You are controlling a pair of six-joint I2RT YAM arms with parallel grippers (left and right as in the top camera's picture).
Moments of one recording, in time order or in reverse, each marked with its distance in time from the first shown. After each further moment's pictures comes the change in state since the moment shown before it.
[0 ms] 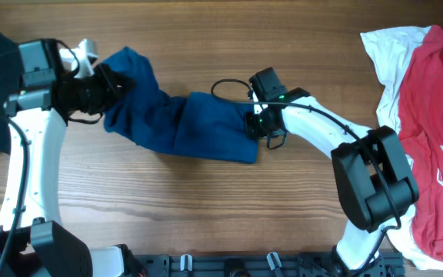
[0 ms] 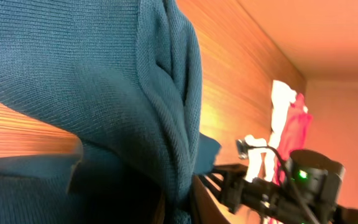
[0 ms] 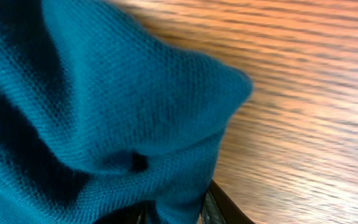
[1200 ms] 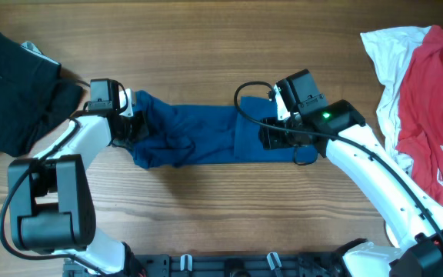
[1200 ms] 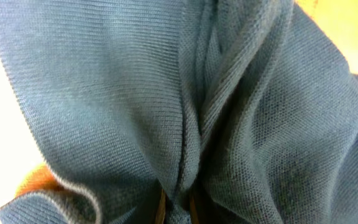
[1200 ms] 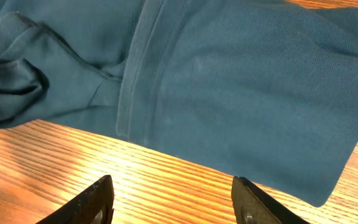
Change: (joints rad) left arm -0.138 0.239 -0.369 0.344 -0.428 0.145; right arm -0.013 -0.472 -0.054 -0.288 0.024 -0.037
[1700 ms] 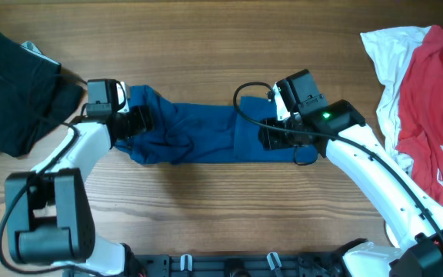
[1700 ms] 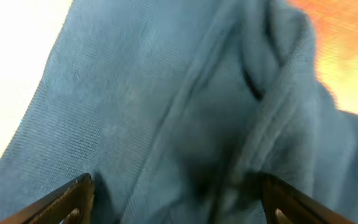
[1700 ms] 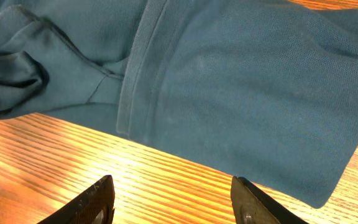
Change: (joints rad) left arm -0.007 -0.064 -0.044 0.133 -0.111 -0.021; right arm 0.000 0.000 0.000 0.000 -0.008 -0.014
